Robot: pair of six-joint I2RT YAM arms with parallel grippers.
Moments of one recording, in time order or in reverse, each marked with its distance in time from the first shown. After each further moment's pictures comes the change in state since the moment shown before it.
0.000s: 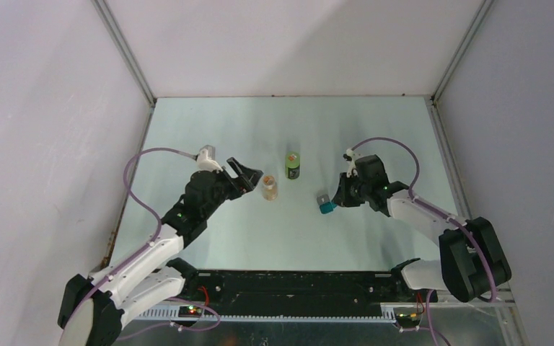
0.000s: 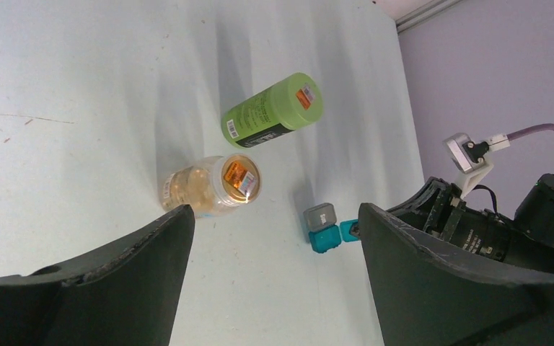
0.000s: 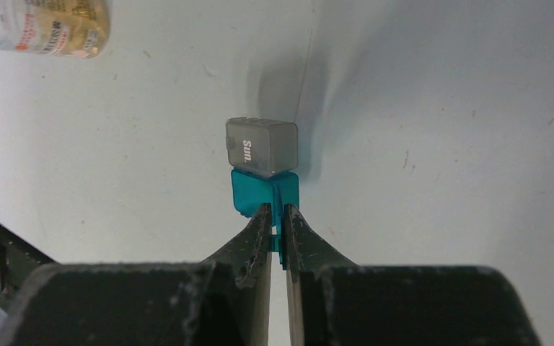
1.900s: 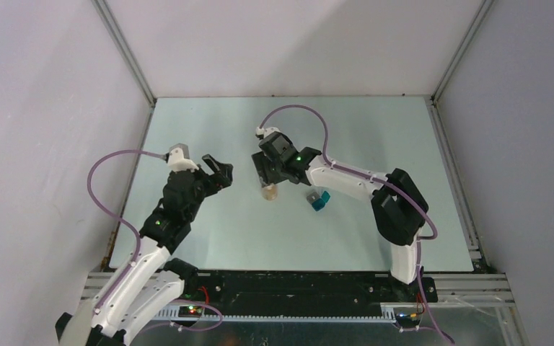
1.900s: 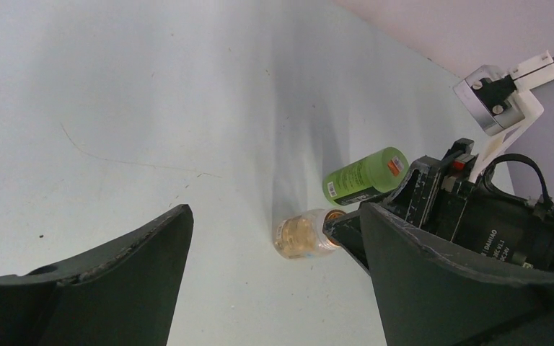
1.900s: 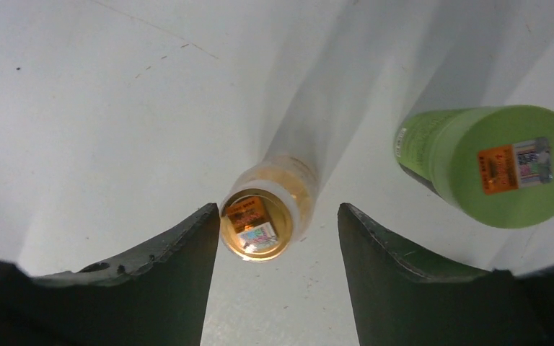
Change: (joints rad) left arm 0.129 -0.188 0.077 -0.265 -0.188 0.208; right arm 0.465 0.616 0.851 -0.214 0.398 0.017
